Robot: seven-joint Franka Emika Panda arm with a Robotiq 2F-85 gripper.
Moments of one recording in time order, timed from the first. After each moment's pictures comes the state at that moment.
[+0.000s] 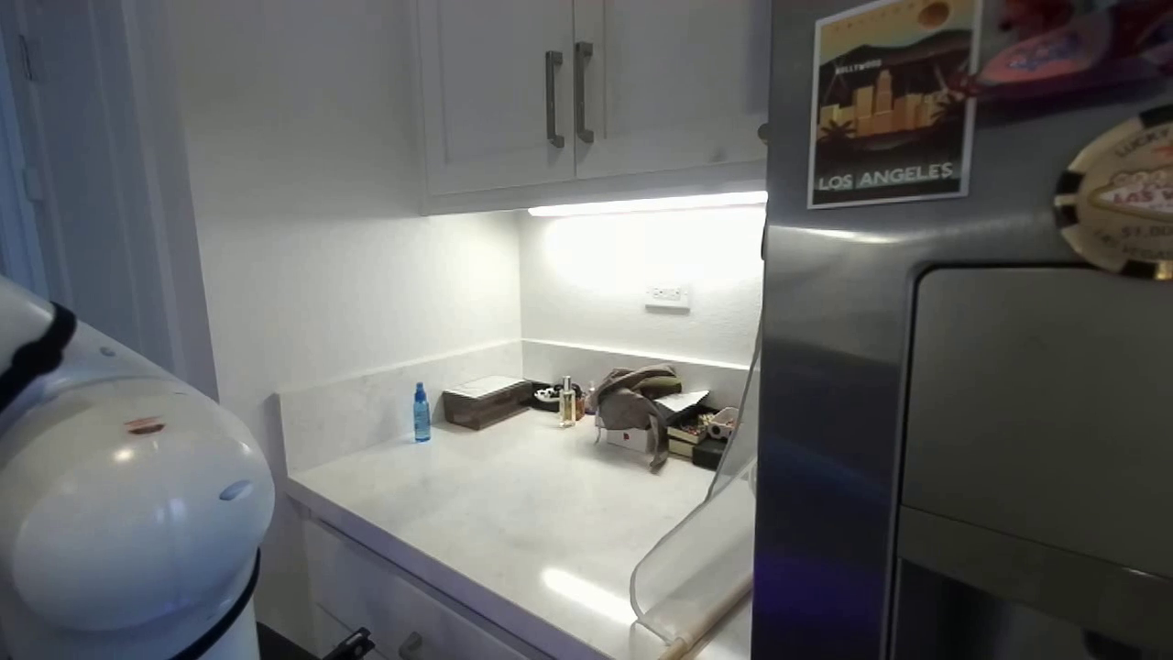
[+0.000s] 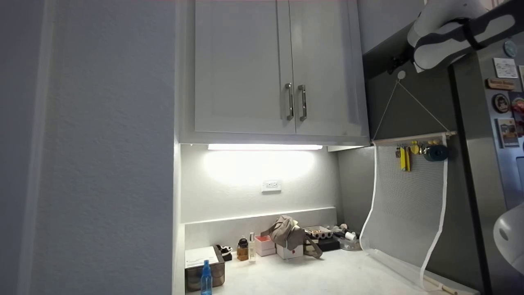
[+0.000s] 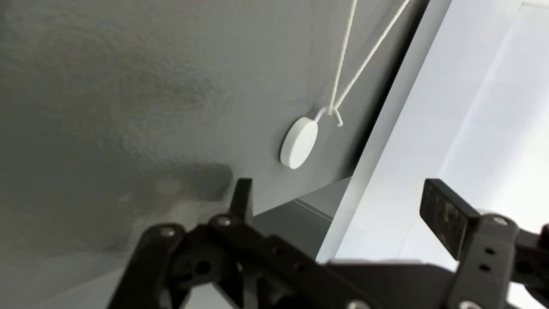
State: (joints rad) arm -0.22 -0.75 -0.33 -2.06 -0.74 2.78 0.11
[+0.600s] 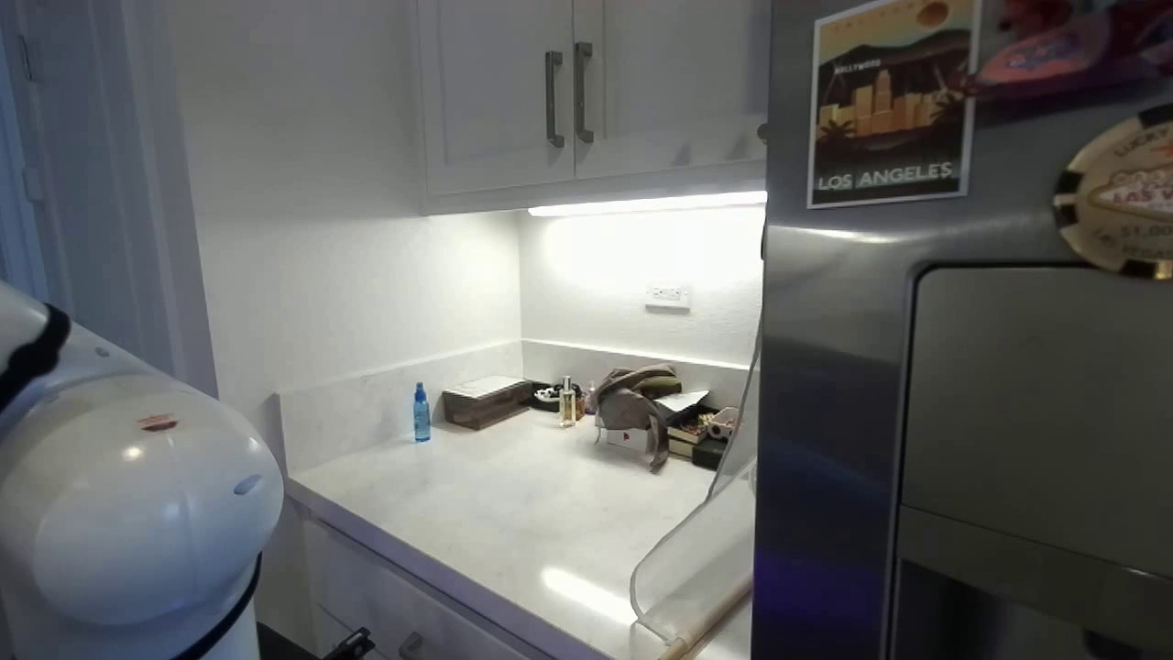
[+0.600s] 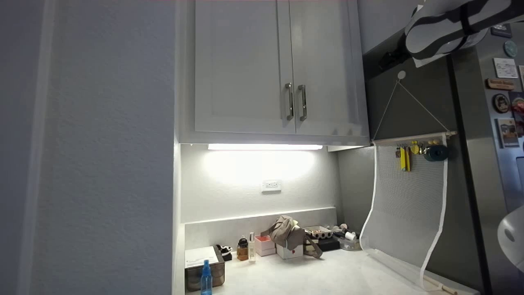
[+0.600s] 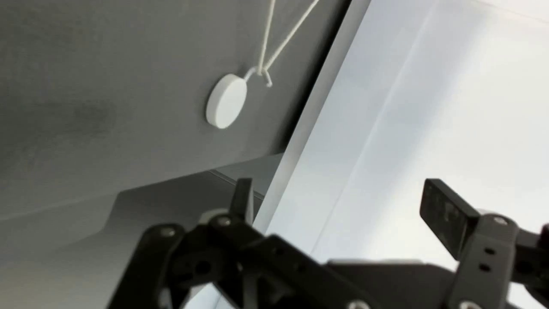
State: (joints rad) arm -0.17 -0.76 -0.30 -2.06 -0.44 2.76 -0.22
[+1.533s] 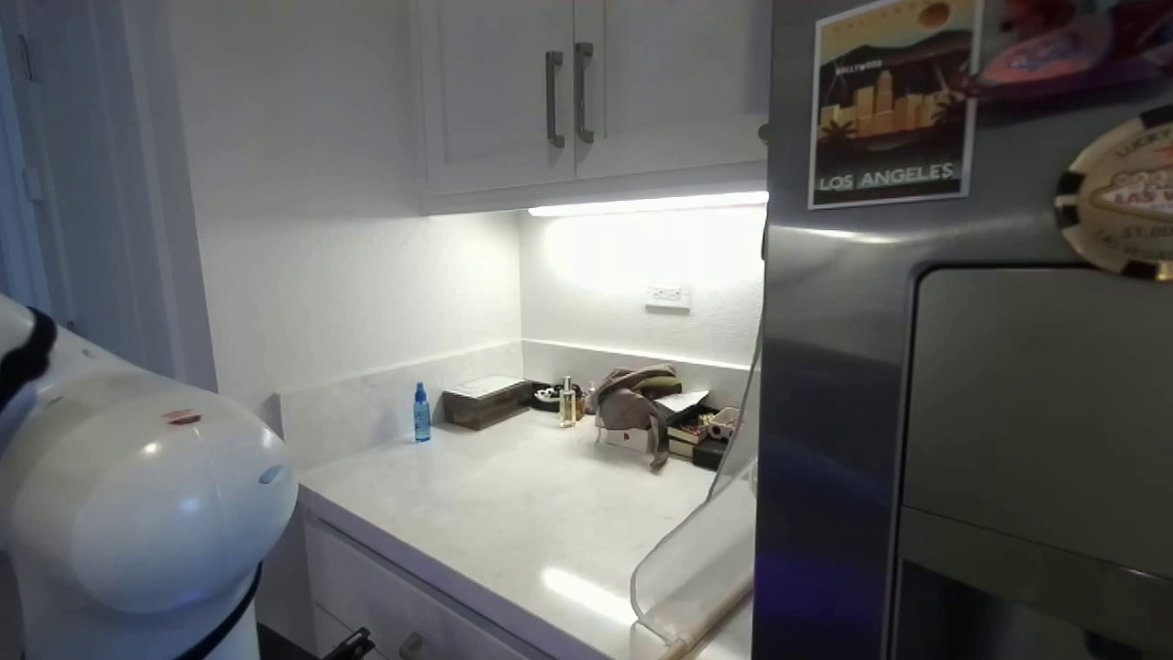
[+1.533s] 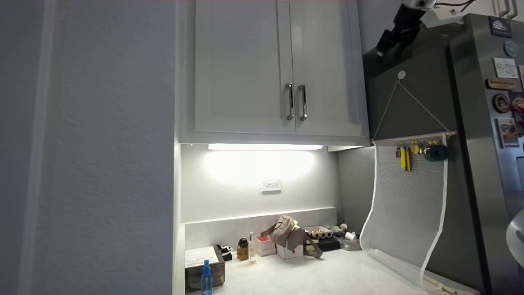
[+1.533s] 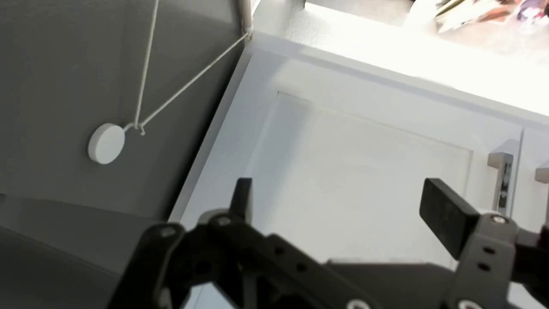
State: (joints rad) arm -0.07 -0.81 -0.17 -1.80 -0.28 1.99 -0.30
